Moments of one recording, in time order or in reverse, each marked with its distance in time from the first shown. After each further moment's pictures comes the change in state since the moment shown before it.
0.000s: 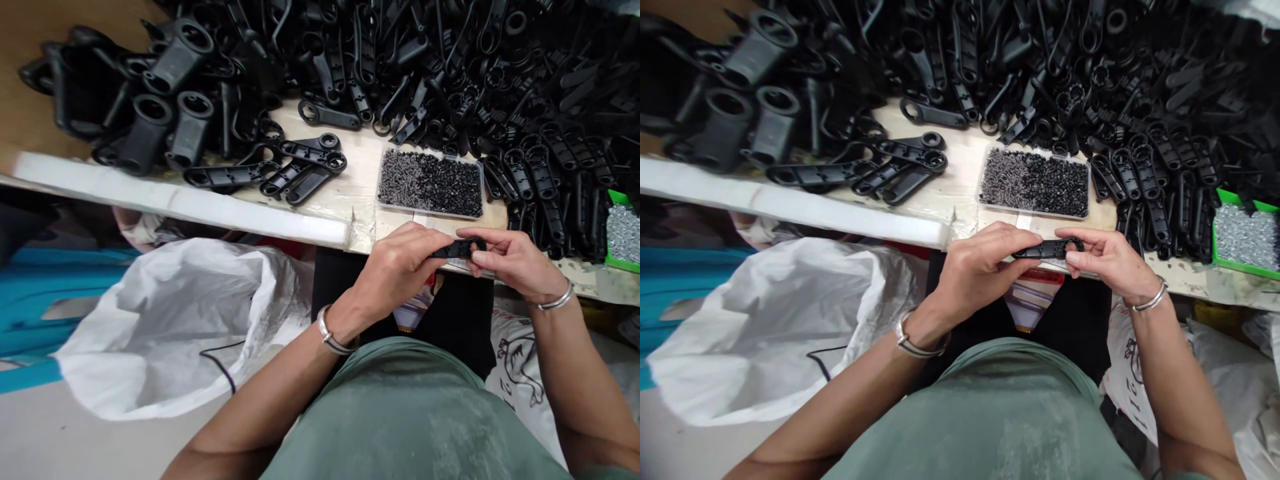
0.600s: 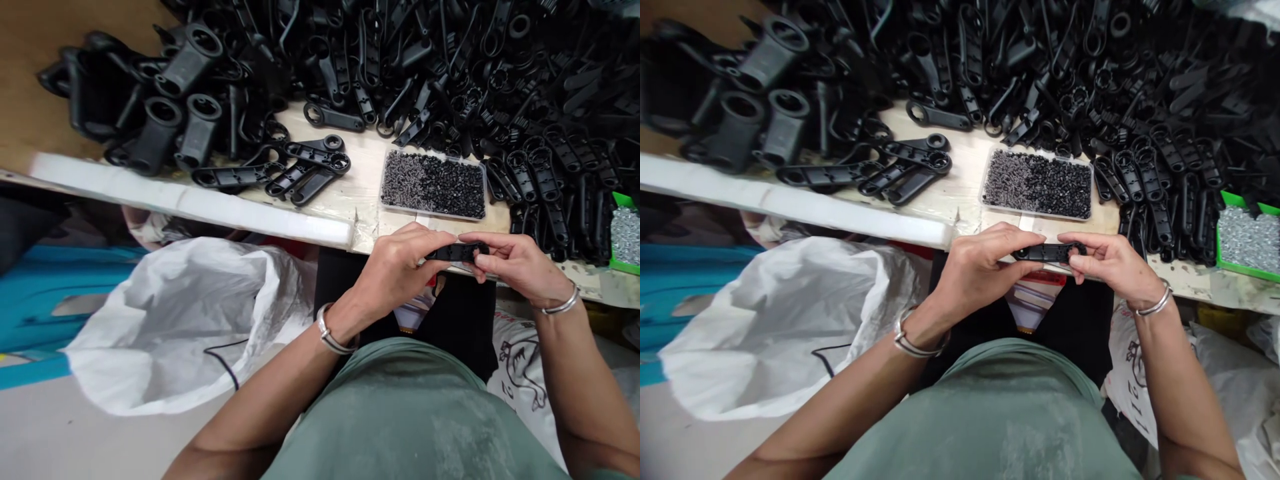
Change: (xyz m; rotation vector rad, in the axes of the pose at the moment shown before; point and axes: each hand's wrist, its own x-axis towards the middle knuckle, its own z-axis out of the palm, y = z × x) left_hand 0.002 0.001 -0.002 -0.052 0.012 -0.051; right_hand -0.001 0.001 -0.005 -0.145 -0.029 -0.020
